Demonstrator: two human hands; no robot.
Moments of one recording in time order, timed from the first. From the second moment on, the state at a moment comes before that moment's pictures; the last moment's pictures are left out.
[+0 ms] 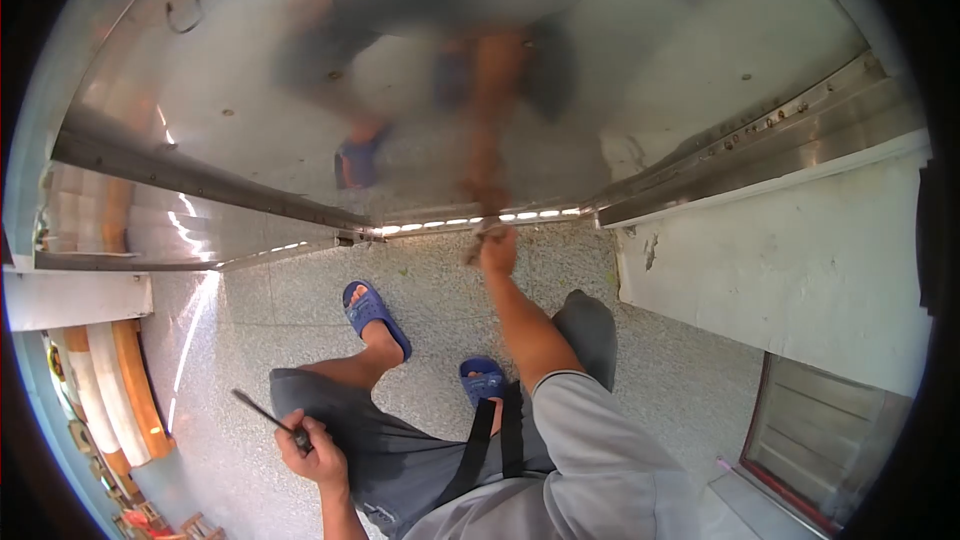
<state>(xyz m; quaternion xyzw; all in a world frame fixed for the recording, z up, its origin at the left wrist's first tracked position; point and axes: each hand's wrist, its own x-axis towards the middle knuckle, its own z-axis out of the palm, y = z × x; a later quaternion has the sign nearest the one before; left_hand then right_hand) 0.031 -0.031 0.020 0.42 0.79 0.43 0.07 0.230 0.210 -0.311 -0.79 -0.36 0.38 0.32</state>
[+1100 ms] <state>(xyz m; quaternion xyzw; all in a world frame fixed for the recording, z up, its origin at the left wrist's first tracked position) -0.008 -0.061 0.012 0.36 0.80 0.47 0.04 0.259 0.253 -0.304 -0.54 0.18 0.56 0.60</state>
